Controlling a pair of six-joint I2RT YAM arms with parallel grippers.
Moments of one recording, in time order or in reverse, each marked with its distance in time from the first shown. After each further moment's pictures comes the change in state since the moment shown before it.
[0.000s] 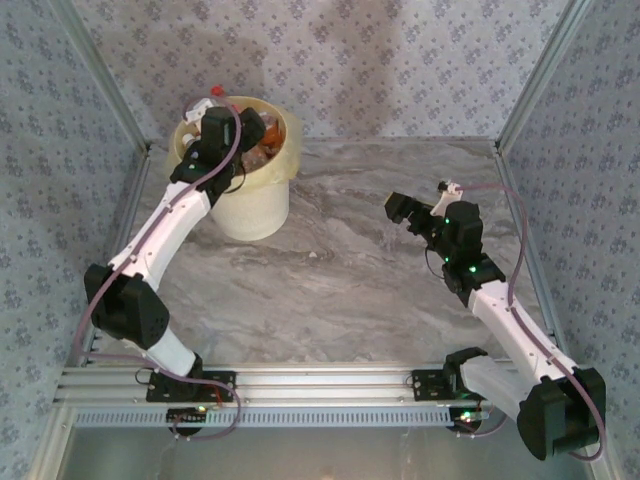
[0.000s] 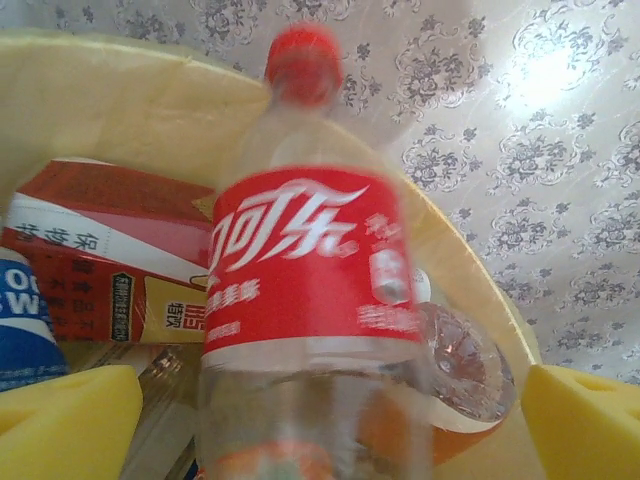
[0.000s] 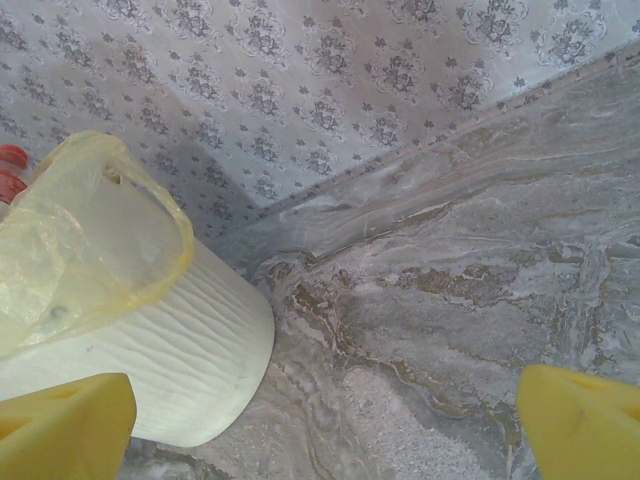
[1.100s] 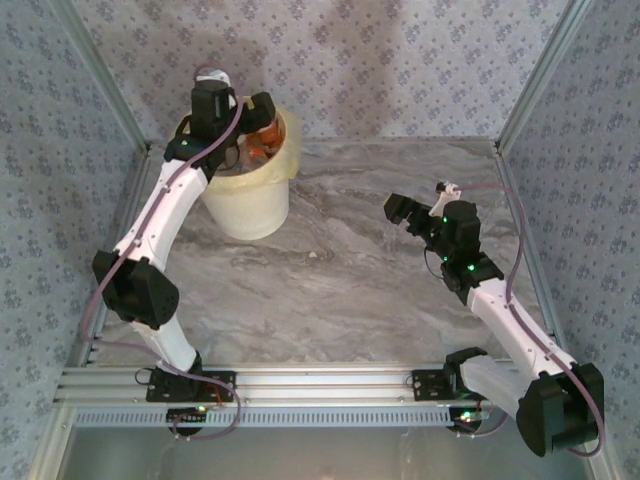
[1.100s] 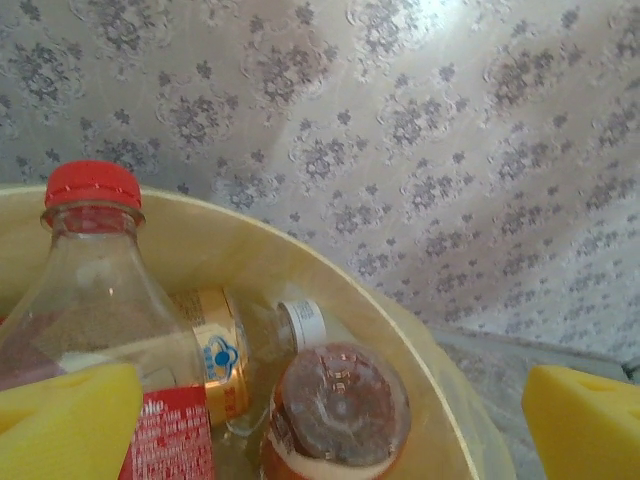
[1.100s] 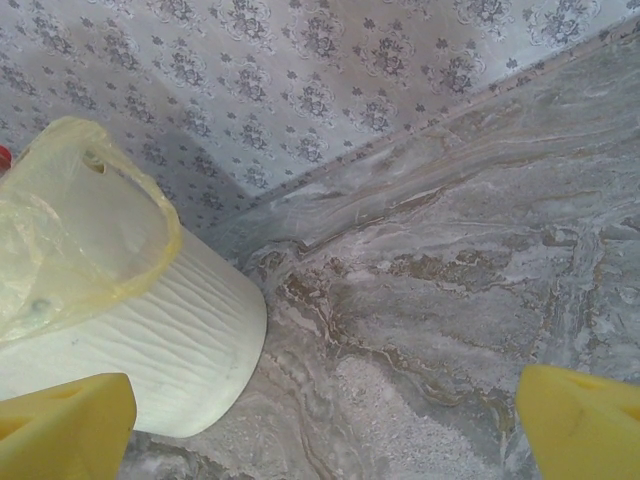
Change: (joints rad) left arm 0.056 0.112 0.223 -0.064 0.320 0.324; right arm 0.000 0.020 0.000 -0.015 0.000 0.007
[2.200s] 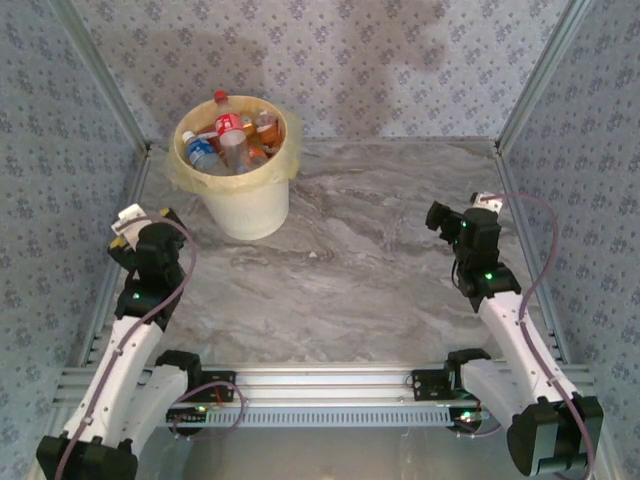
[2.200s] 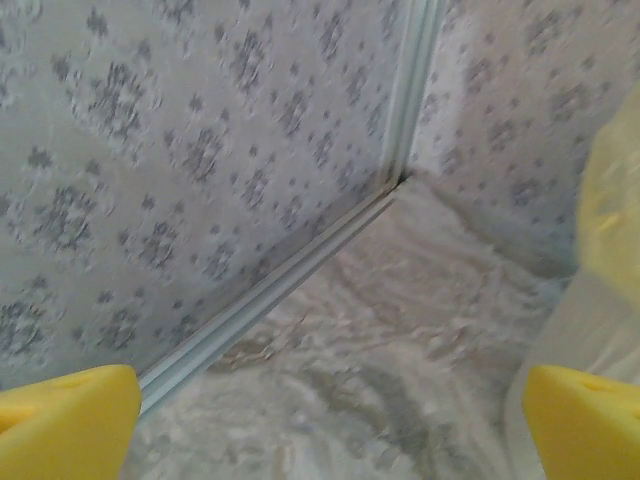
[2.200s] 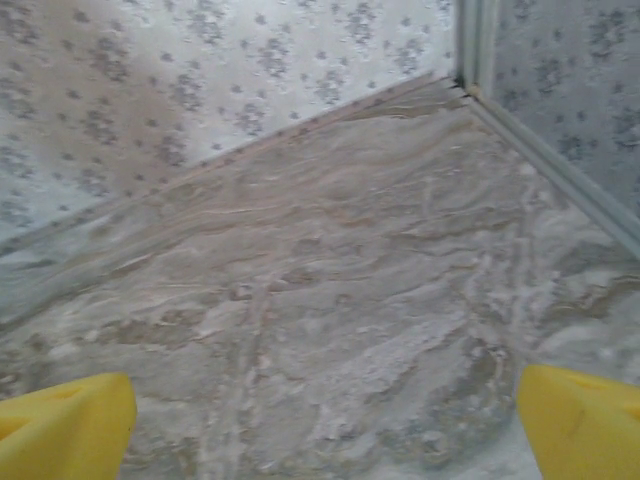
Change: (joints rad) left arm 0.138 -0.983 -1.152 0.143 -0.702 0.075; right arm -0.143 -0.114 -0.016 -0.231 0.404 -0.248
